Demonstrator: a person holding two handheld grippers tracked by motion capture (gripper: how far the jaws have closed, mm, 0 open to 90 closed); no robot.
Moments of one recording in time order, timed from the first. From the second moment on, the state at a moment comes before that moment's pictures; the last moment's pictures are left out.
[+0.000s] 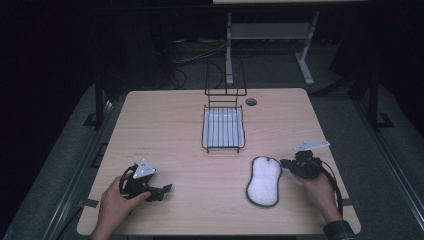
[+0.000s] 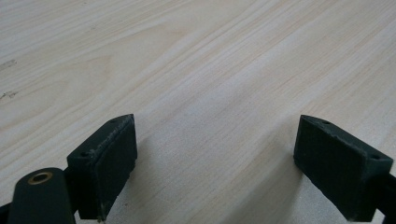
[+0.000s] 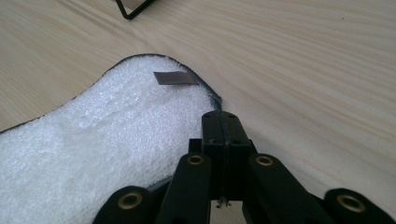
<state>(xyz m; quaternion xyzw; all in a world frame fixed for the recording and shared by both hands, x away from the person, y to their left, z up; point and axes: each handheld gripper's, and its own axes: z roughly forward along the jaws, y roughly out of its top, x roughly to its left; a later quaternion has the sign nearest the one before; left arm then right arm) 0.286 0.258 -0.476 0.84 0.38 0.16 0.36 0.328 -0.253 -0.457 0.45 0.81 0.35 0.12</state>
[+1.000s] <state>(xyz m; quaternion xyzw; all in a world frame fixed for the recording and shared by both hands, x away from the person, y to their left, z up) 0.286 0.258 -0.475 0.84 0.38 0.16 0.36 0.352 -0.199 -0.459 0.42 0.83 0.35 0.11</state>
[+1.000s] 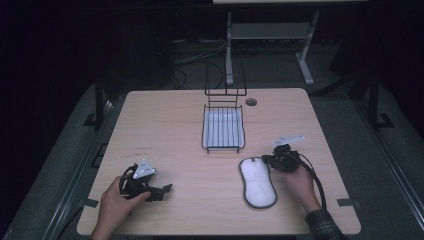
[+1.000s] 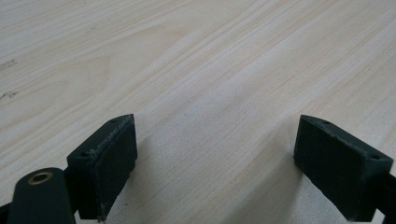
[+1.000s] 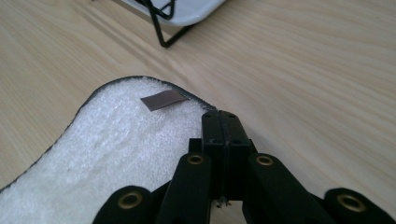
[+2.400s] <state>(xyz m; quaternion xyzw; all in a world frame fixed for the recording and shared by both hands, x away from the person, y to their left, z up) 0.286 0.258 -0.476 0.84 0.37 0.16 0.36 0.253 -0.175 -0.445 0.34 0.86 0.38 0.04</state>
